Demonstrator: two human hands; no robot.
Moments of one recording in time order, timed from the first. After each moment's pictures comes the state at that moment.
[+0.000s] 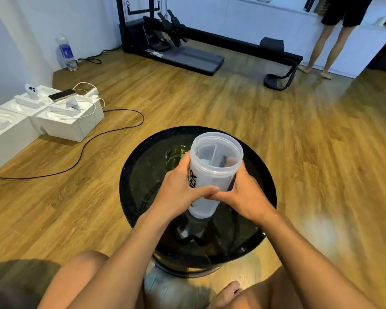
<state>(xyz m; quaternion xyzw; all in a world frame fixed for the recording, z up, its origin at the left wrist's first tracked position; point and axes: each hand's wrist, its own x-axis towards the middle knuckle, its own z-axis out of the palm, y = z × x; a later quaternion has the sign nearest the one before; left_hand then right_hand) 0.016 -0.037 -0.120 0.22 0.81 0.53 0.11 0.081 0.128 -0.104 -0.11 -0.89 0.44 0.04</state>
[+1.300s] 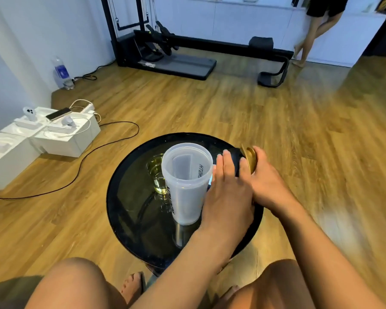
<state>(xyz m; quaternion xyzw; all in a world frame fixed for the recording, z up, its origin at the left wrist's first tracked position) 0.101 0.080 -0.061 0.34 0.91 0.23 0.06 0.105 0.197 -0.065 -0.24 -0.87 0.42 0.09</state>
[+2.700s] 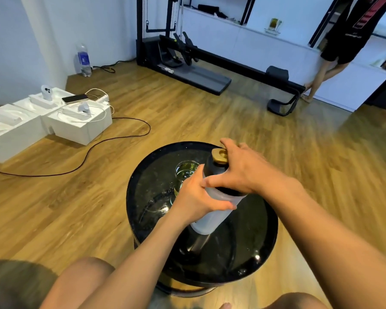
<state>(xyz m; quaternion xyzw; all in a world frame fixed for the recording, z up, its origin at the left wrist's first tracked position) 0.003 -0.025 -0.125 0.21 0.78 0.58 0.12 0.023 0.100 0.000 -0.06 -0.99 0.08 -0.09</state>
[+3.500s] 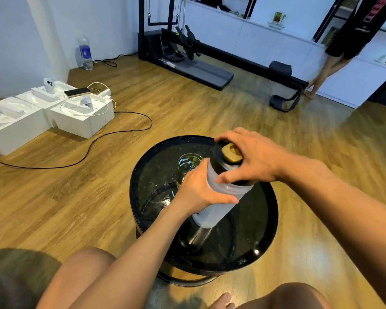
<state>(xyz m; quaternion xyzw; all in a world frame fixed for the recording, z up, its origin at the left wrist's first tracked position) 0.003 -0.028 -0.123 0.25 0.78 0.57 0.10 0.027 0.113 0.018 0.08 -0.99 0.05 -0.09</state>
